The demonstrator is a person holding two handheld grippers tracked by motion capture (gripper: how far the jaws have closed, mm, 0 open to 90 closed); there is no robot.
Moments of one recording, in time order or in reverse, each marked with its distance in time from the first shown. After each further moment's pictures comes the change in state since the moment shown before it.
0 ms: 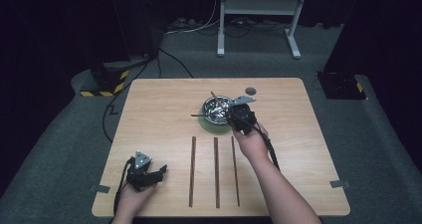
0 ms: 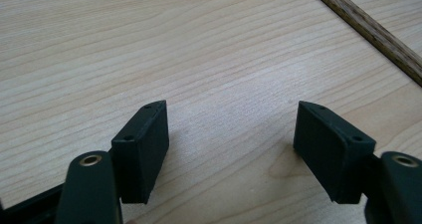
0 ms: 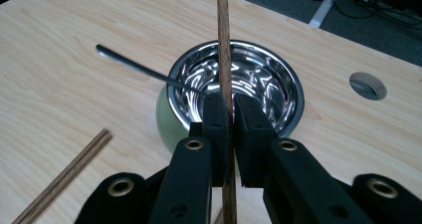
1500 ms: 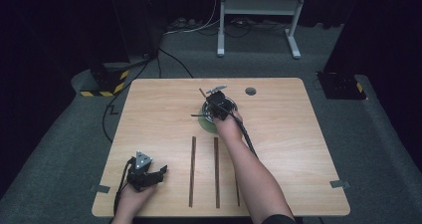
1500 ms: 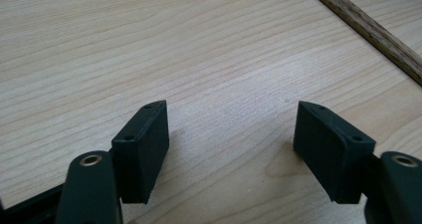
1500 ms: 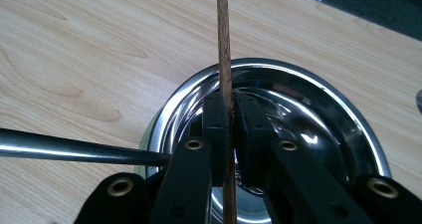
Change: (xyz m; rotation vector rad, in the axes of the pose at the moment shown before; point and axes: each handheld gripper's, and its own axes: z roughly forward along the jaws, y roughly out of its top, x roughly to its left) left arm -0.001 0.000 0.000 0.003 -0.006 0.017; right arm 0.016 0.032 0.109 0.129 -0.043 0.020
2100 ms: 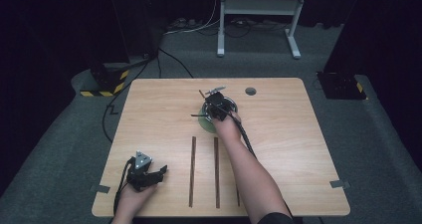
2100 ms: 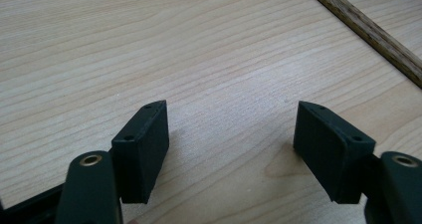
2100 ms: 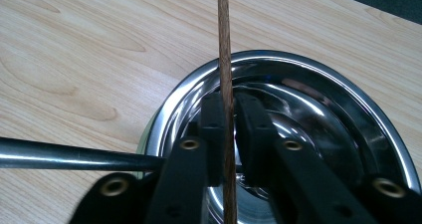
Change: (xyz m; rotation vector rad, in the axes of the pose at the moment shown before) left arm 0.000 0.000 0.000 -0.002 -0.004 -0.005; right arm 0.001 -0.002 0.011 0.009 0.000 0.008
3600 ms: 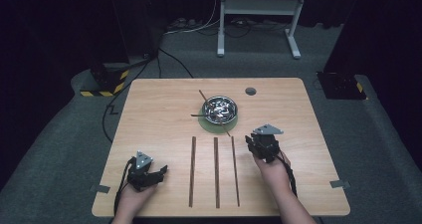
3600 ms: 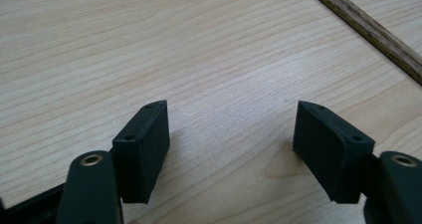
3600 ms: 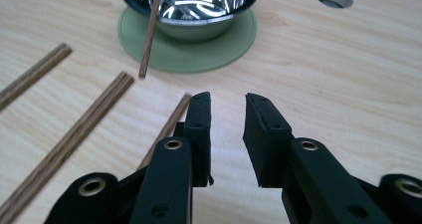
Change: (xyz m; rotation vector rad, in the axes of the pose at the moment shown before) left arm -0.001 0.000 0.001 0.004 0.004 0.013; right arm -0.052 -0.152 -0.131 -0.126 0.008 0.050
